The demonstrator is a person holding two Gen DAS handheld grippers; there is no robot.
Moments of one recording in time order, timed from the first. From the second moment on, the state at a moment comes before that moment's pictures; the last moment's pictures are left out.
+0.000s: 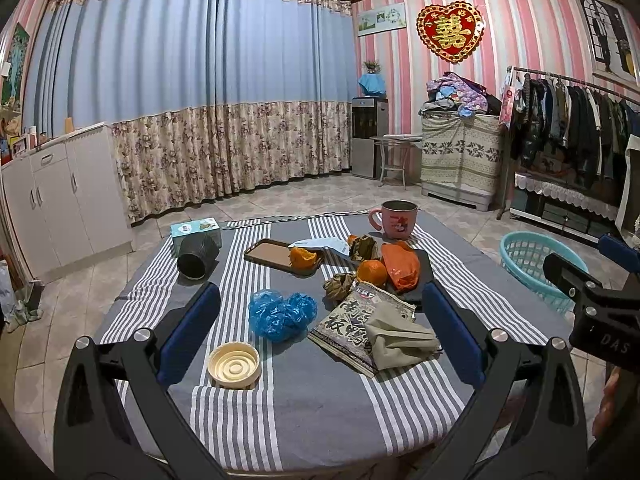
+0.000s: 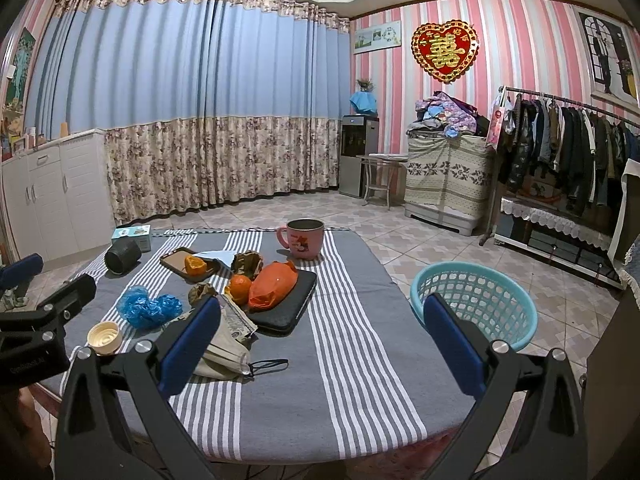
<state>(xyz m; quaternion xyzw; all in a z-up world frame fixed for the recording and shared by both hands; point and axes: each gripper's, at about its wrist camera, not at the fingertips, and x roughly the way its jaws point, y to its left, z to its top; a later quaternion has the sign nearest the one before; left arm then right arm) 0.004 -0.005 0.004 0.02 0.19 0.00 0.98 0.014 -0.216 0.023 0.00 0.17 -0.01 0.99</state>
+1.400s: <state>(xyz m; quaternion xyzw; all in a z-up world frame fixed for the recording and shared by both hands) 0.002 -0.005 0.007 0.02 0.19 -0.01 0.98 0.010 -0.226 0.021 0.00 0.17 -0.02 0.99</state>
